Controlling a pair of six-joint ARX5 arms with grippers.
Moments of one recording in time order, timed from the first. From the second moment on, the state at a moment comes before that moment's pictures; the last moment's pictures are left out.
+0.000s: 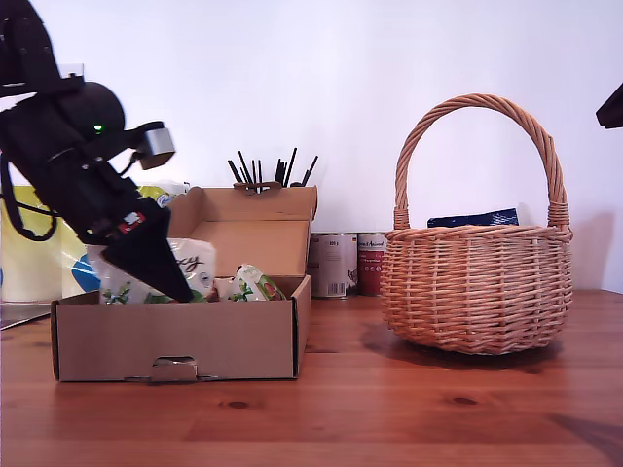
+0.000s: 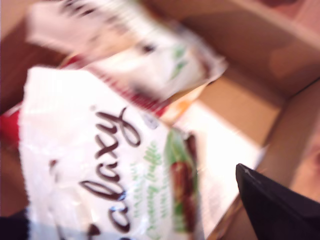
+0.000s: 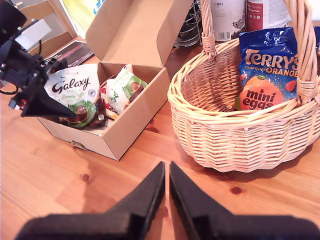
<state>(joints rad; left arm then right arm) -0.26 1.80 1.16 -0.46 0.49 0.63 0.17 0.51 0.42 -0.31 -0.41 0.05</state>
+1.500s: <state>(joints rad) -0.66 1.82 1.32 0.26 0.51 0.13 0.17 0.51 0.42 -0.31 -0.41 0.05</state>
